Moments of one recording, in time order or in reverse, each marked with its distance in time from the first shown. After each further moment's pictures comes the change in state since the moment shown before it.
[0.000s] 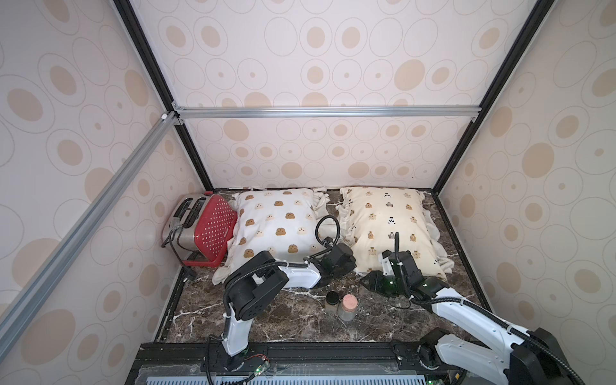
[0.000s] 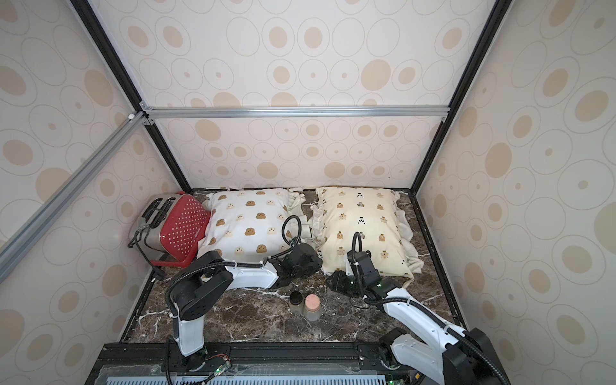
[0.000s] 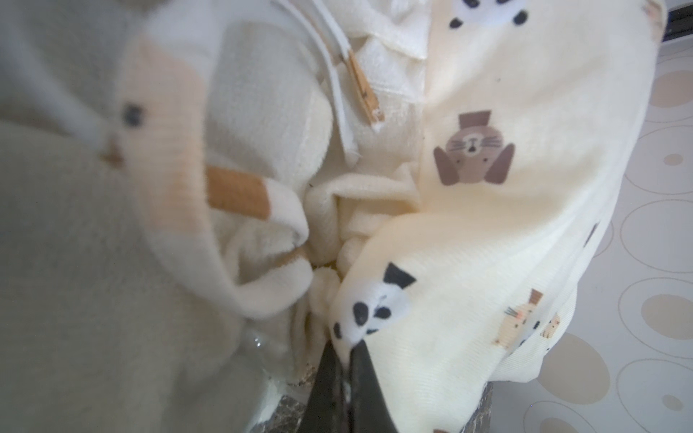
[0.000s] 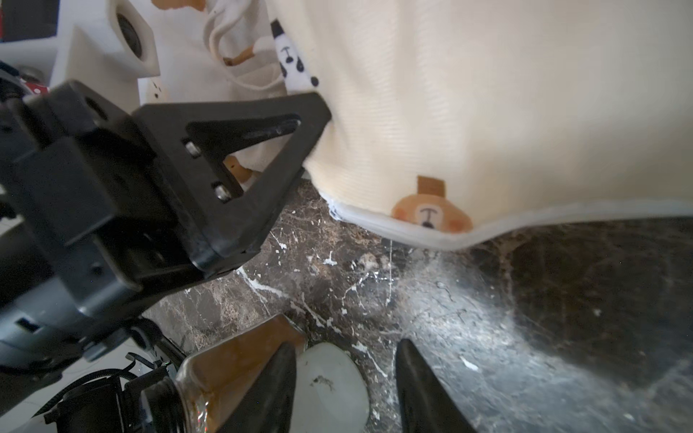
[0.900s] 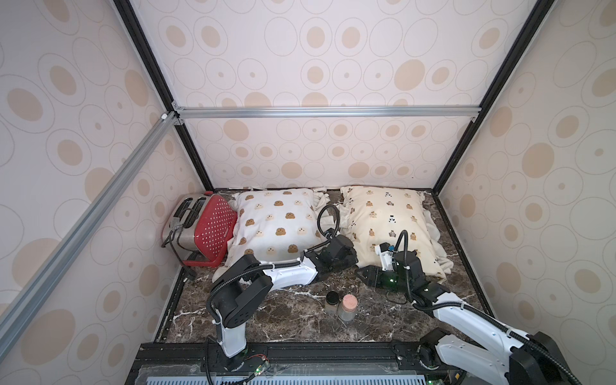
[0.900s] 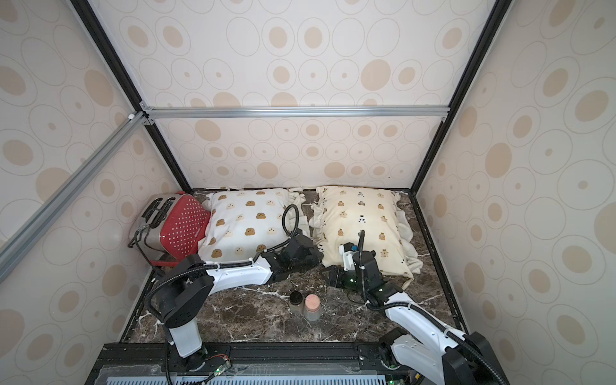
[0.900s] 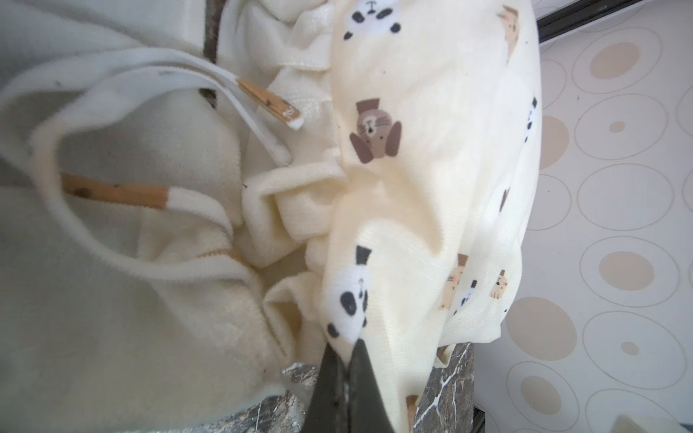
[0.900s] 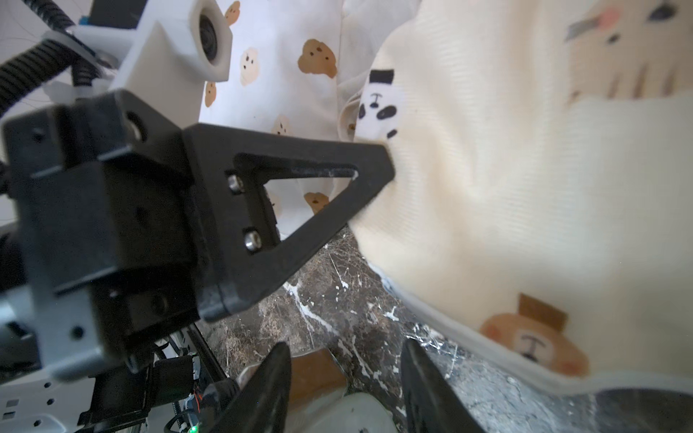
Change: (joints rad) left arm 0.006 -0.122 0.056 -0.138 0.029 0.113; right arm -0.024 -0.051 -0.076 0.295 -0.090 -0.109
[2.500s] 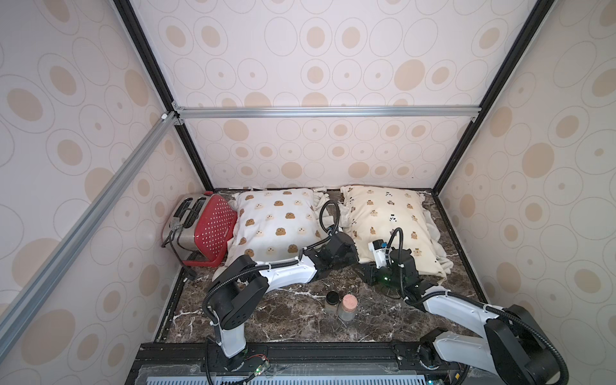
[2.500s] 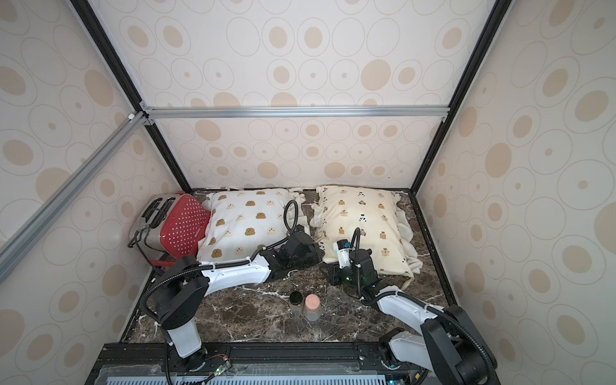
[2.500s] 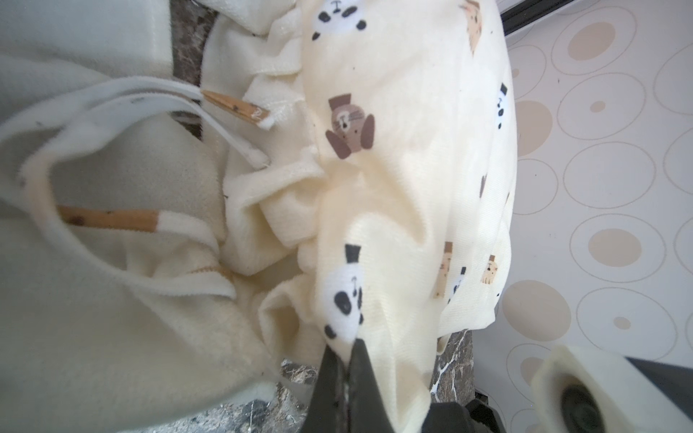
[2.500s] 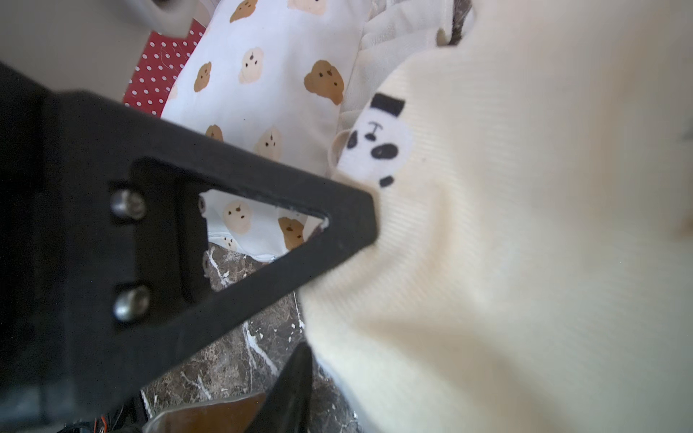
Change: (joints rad) left arm 0.000 -0.018 0.020 -0.023 0.019 0.068; right arm -0.010 0.196 -0.021 0.258 0.029 -0.243
